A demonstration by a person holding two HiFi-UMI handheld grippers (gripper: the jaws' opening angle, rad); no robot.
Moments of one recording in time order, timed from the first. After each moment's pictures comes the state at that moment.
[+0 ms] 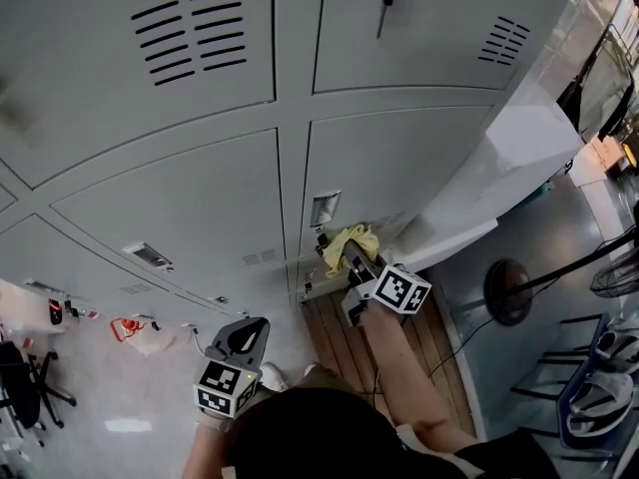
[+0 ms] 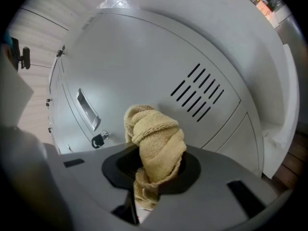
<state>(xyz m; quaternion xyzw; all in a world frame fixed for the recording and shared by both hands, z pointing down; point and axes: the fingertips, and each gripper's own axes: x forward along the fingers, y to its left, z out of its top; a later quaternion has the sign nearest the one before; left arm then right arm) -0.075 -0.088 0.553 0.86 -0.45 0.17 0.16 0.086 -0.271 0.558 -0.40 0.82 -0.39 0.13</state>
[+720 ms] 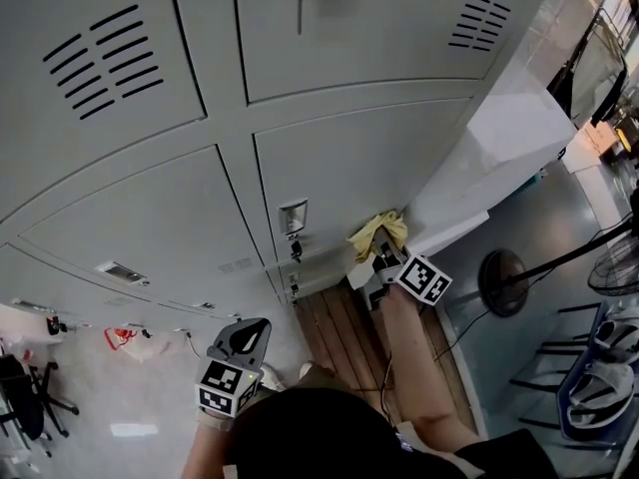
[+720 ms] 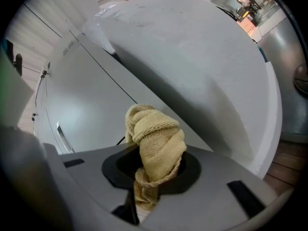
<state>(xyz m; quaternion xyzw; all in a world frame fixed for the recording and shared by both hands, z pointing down) -0.032 -0.109 0.566 0.87 -0.43 0.18 0.16 0.207 -0.313 0.566 -0.49 0.77 -0.38 0.17</state>
